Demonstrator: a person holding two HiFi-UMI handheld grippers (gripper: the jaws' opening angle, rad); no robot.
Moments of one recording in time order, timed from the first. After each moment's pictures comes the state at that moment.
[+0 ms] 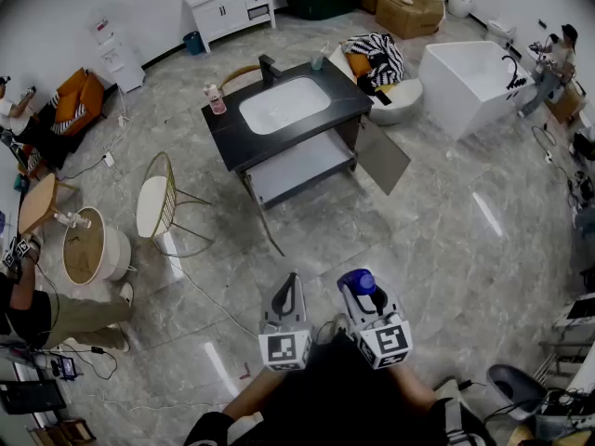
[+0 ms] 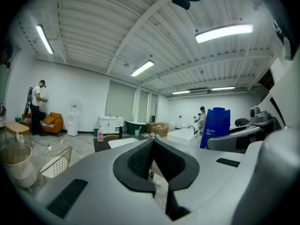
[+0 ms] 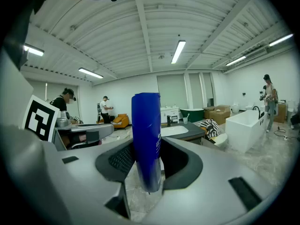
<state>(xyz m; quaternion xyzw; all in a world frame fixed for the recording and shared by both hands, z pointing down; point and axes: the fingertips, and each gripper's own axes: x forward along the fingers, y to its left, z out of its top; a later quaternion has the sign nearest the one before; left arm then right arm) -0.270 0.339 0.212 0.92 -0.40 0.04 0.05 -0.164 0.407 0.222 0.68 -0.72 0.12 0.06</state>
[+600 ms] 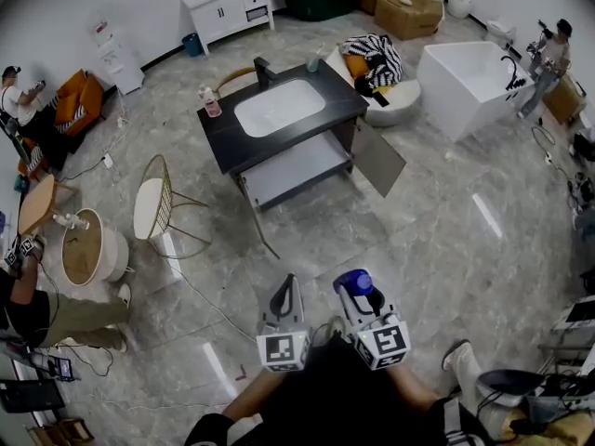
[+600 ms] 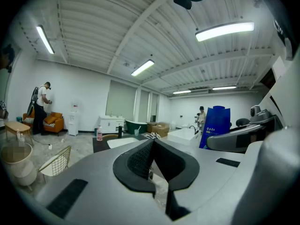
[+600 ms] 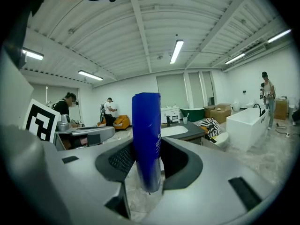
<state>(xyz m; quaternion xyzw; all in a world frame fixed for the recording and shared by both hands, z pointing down) -0.245 0.342 0.221 0.92 -0.39 0.06 0.04 -0.139 0.407 0.222 0.68 -0.72 0.13 0.04</state>
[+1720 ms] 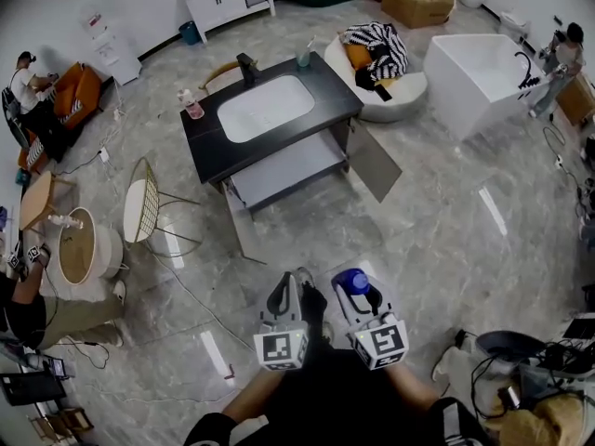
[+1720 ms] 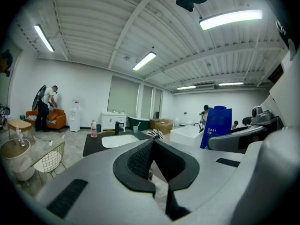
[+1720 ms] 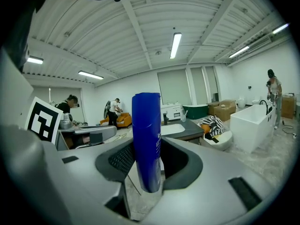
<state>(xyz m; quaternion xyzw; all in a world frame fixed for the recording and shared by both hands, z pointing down) -0.110 0.277 0.250 0.90 -0.42 0.07 0.06 -0.006 0.339 0.251 0.65 -0.75 0.14 0.05</state>
